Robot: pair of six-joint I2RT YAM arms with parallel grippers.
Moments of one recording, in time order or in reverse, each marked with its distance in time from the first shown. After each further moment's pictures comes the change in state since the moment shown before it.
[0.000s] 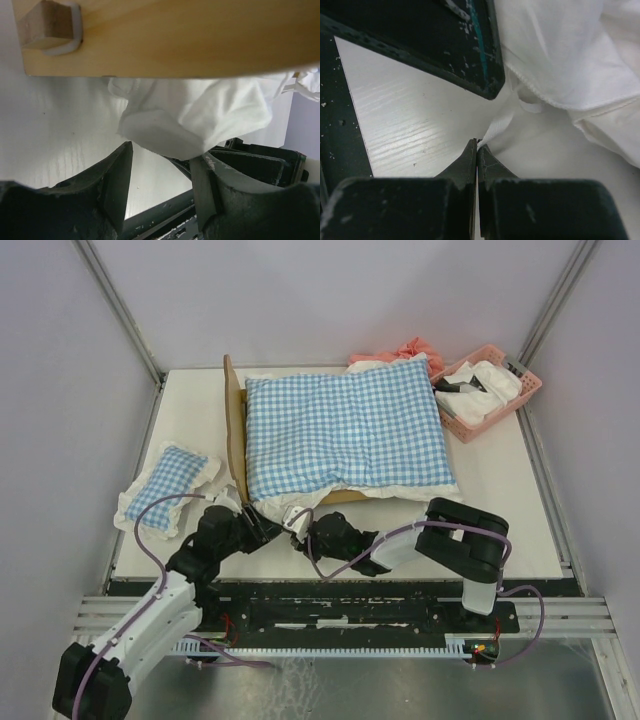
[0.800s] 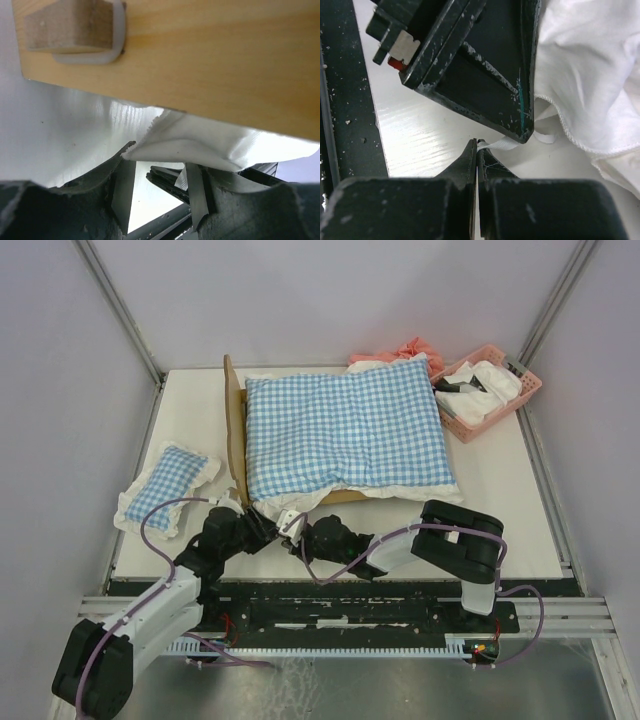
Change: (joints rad) left arm -0.001 0.153 -0.084 0.231 0.010 -0.064; right arm 0.032 0.040 0.018 0.098 -0.026 -0.043
